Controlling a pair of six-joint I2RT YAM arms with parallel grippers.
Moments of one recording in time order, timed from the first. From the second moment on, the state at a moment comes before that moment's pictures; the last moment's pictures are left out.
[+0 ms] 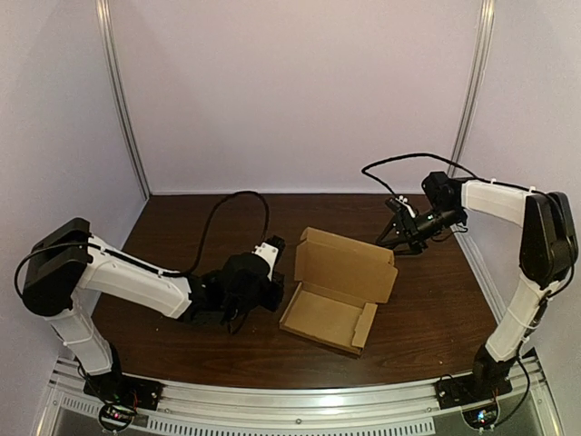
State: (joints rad) left arm -1.11 1.69 0.82 0.34 -0.49 -0.44; right arm 0.17 1.75 1.32 -0.89 -1.03 -0.02
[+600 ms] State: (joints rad) left arm -1.11 1.46 0.76 0.20 -0.41 -0.37; right arm 0.17 1.24 1.31 -0.99 -0.80 -0.27
